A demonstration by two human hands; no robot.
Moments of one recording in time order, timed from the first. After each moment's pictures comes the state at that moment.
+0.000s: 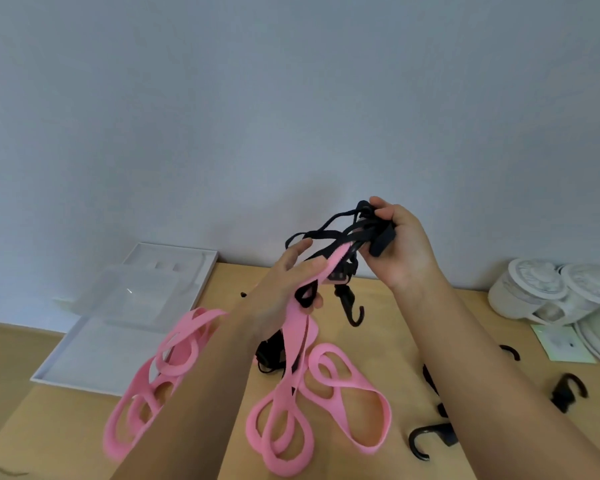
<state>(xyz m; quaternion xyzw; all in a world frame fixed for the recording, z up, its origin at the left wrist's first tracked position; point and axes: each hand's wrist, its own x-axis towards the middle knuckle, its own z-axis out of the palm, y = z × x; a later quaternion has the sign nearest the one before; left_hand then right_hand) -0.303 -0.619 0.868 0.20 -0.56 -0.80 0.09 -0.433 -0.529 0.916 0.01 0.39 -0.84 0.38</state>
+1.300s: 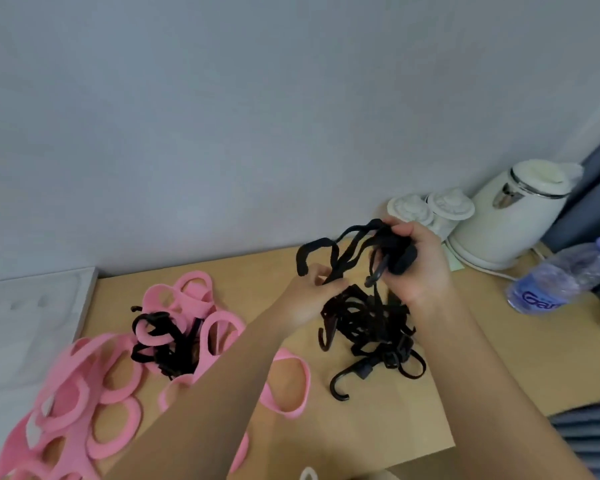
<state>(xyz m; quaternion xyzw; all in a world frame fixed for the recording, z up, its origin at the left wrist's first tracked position) -0.407 -0.503 0.811 0.19 -0.76 -0.61 -0.11 -0.473 -0.373 0.873 0.15 0.40 -0.88 0.22</state>
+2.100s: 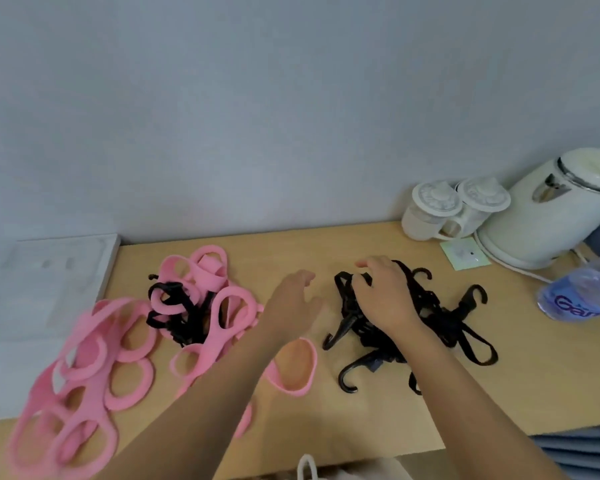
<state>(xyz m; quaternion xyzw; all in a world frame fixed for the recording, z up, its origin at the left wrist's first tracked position) -0.378 -0.504 0.766 0.22 -0.88 -0.42 -0.04 -0.459 -0.369 0.782 -0.20 0.92 -0.32 0.12</state>
